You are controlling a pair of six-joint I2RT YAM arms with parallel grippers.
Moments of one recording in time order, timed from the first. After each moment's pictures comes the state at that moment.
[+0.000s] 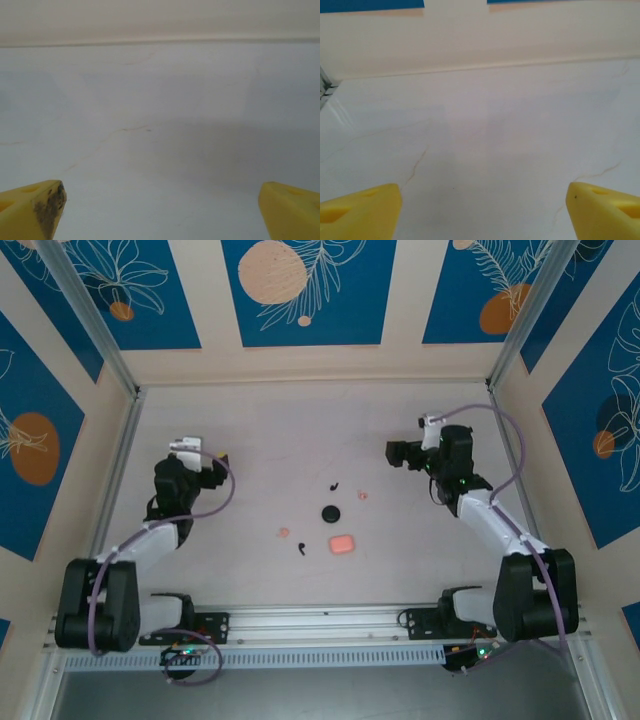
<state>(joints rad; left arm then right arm) -0.07 1.21 0.49 0.45 0.05 0.00 0.13 1.25 0.78 -0.03 -0.18 0.09</state>
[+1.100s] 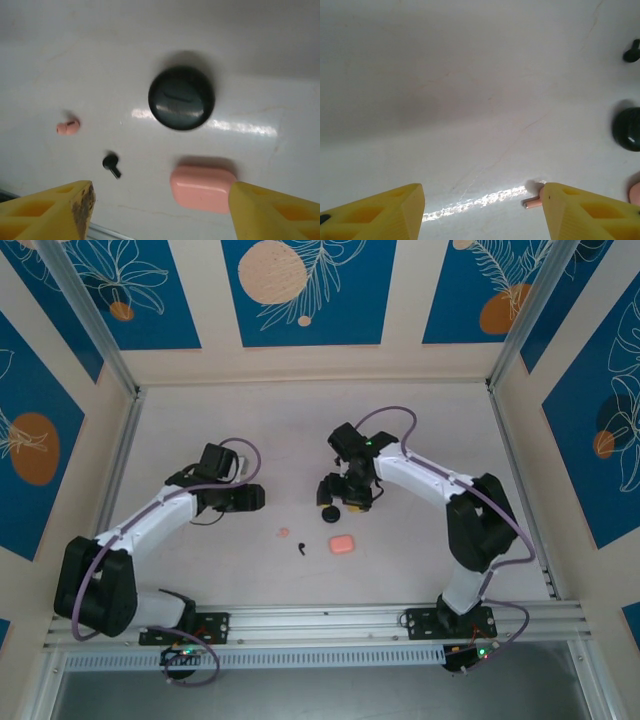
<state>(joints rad) -0.36 1.35 0.86 -0.59 0.19 -0.35 0.64 1.77 1.36 -0.97 -0.28 0.67</state>
